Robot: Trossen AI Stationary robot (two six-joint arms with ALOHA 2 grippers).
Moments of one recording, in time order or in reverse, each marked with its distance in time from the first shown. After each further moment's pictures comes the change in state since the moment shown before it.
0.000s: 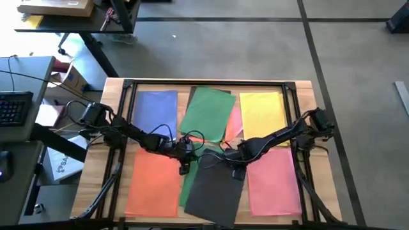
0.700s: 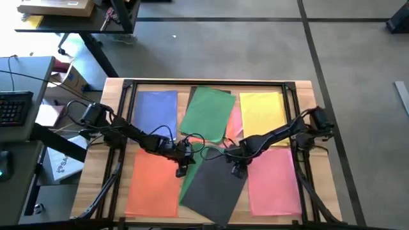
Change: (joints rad) left arm -0.035 0.008 -0.010 -0.075 0.032 0.014; right arm -0.075 -0.001 -0.166 0.144 -0.191 0.220
